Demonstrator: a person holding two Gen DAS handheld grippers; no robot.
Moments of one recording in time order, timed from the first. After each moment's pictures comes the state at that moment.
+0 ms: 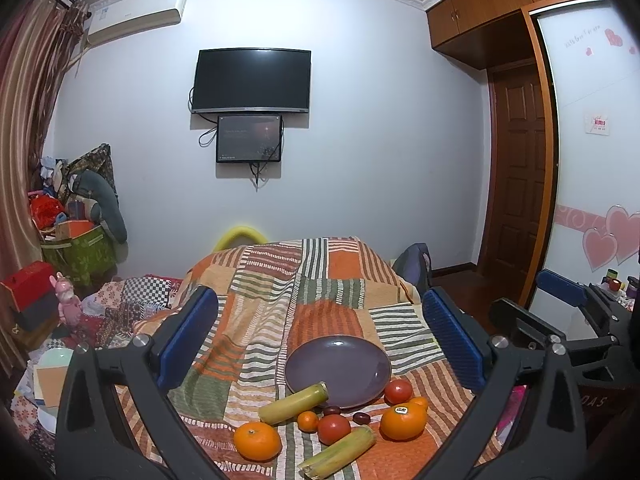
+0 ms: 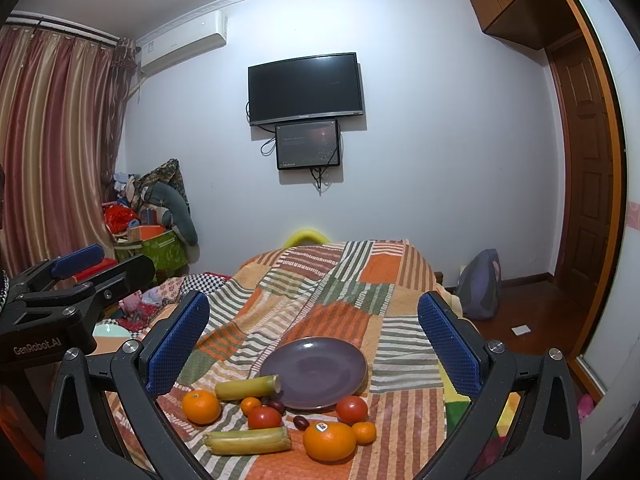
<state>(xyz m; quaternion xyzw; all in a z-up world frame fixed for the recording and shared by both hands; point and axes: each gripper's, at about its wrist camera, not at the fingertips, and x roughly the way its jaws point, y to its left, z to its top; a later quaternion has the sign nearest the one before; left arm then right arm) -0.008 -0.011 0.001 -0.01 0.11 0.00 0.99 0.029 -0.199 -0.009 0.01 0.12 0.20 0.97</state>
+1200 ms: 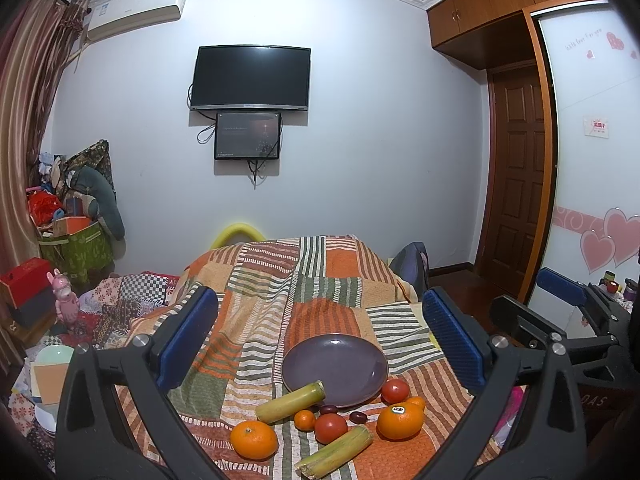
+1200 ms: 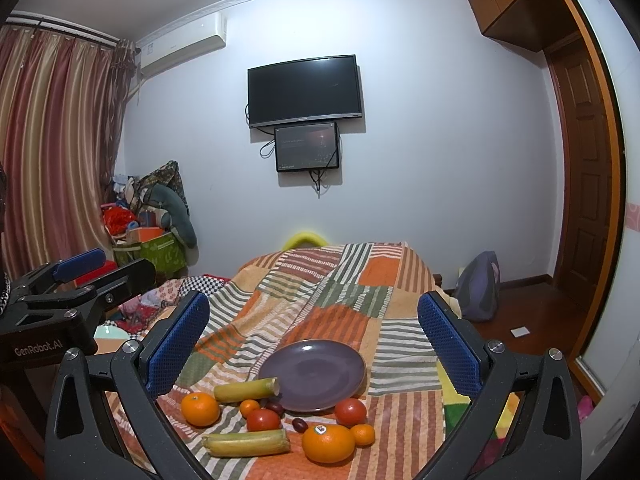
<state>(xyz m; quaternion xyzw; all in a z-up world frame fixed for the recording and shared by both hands) -0.007 -0.008 0.001 -0.02 0.11 -0.01 0.99 0.029 -0.198 -0.007 0.01 0.11 0.20 0.97</state>
